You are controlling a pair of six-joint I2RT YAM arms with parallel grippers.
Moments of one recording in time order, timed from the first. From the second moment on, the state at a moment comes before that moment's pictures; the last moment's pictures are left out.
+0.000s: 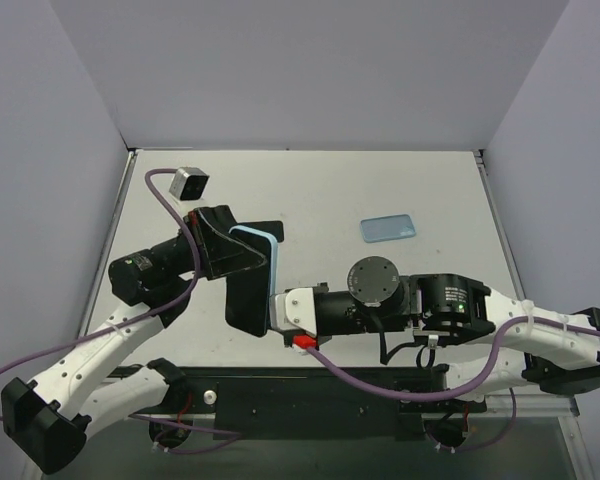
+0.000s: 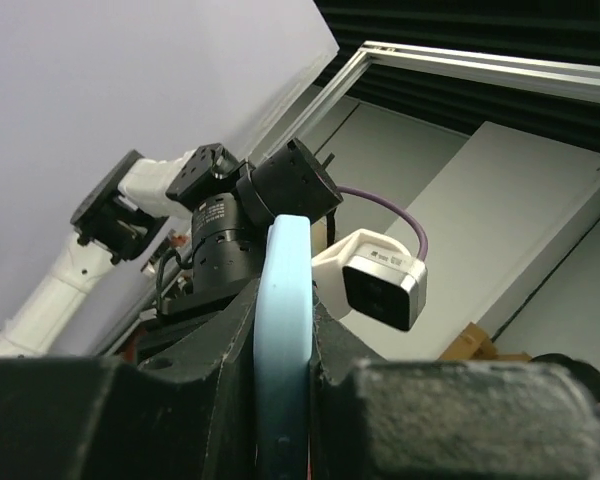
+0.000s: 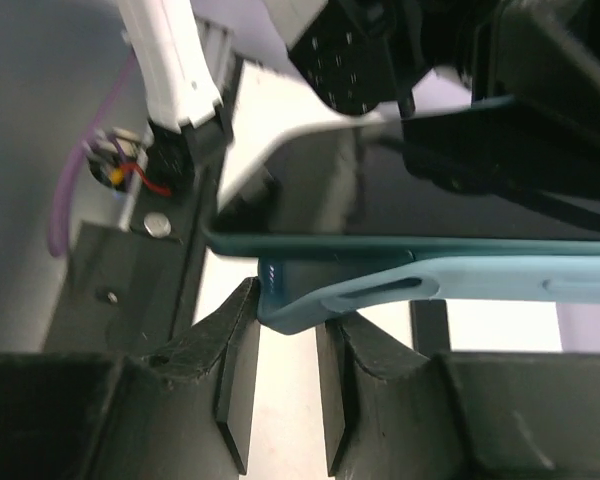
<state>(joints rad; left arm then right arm) -0.63 0.95 0.83 1.11 0.74 -1.73 1.44 1.21 1.52 -0.58 -0.06 -0.45</state>
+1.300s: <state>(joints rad) -0.47 0.87 0.57 0.66 0.26 -1.29 1.06 0.85 0.75 0.07 -0.02 0.86</state>
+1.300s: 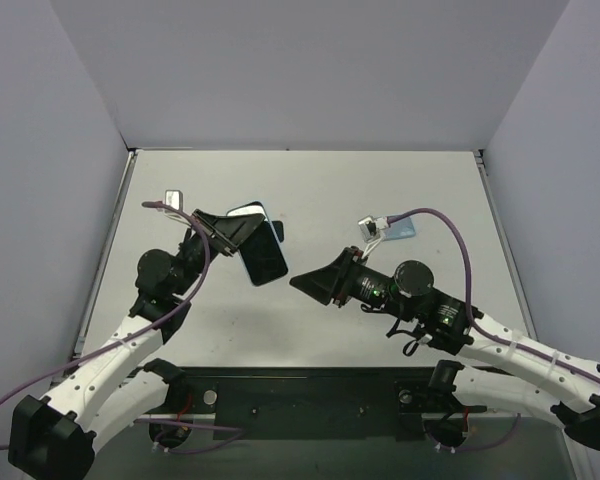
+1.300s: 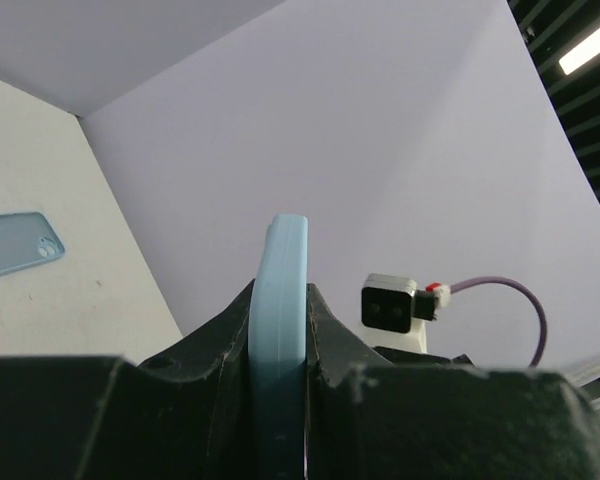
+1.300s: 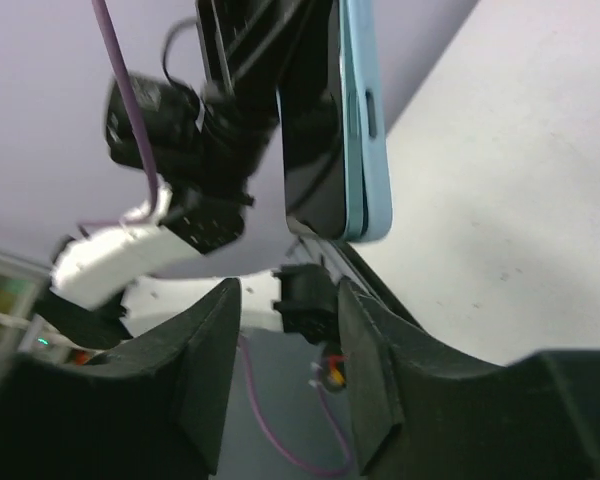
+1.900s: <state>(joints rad) -0.47 0.79 0.40 0.76 0.11 -1.47 0.97 1.00 0.67 0.45 -0.14 1.13</state>
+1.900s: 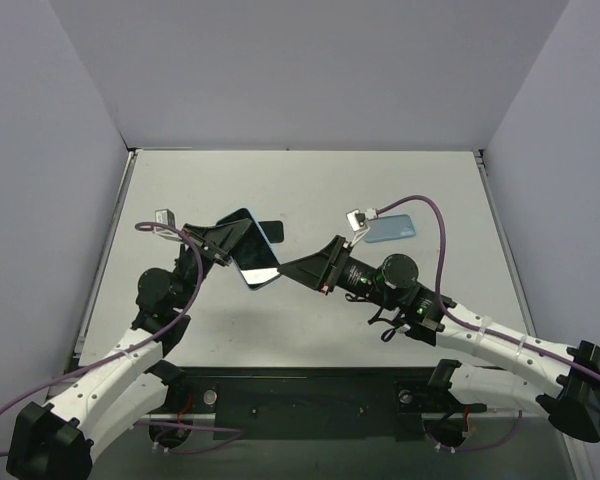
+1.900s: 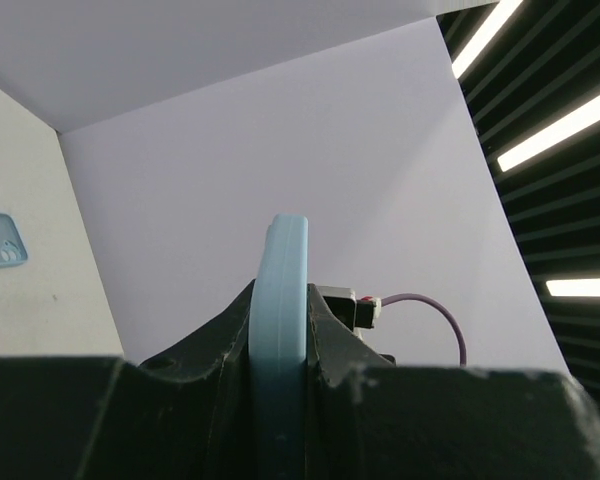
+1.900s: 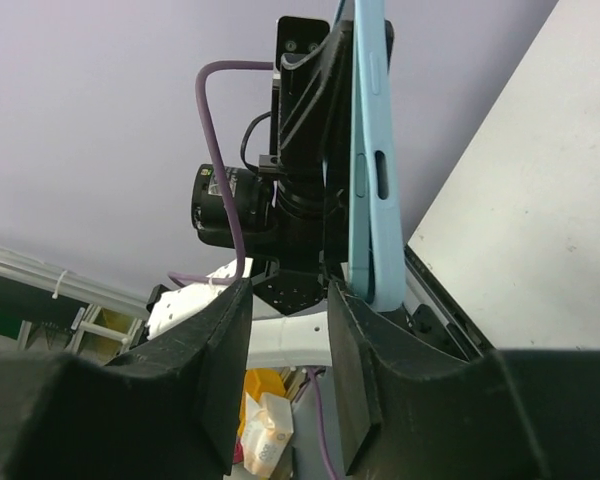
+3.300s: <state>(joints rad) -0.49 0.82 0.36 0.87 0.01 -1.59 1.05 0.96 0.72 0.37 -0.10 1.04</state>
